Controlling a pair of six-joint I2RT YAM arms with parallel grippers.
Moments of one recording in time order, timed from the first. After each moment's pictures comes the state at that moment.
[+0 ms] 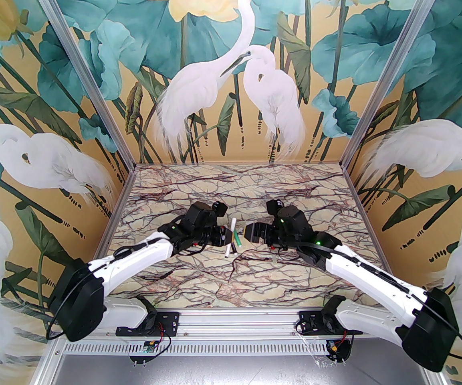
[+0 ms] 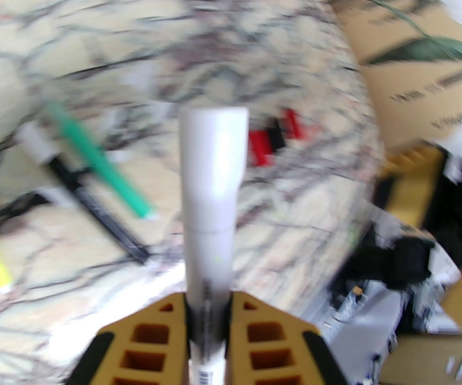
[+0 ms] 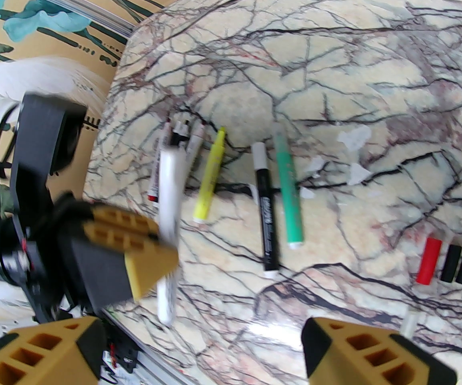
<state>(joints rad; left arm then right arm) -0.67 1.33 0.83 -0.24 0.45 -0.51 0.68 1.13 0.81 -0.31 -0.28 0.80</state>
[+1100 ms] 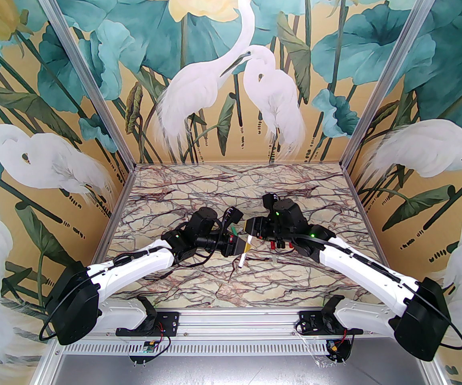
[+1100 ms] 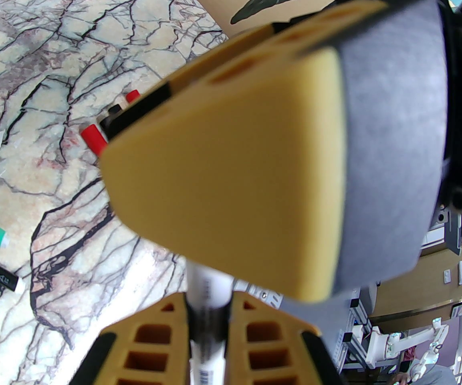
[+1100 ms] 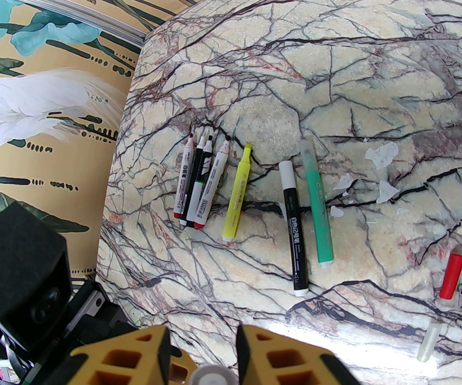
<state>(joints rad) -0.78 1.32 0.81 -0.08 0.61 -0.50 0.68 1.19 0.87 -0.28 -0.29 0.84</state>
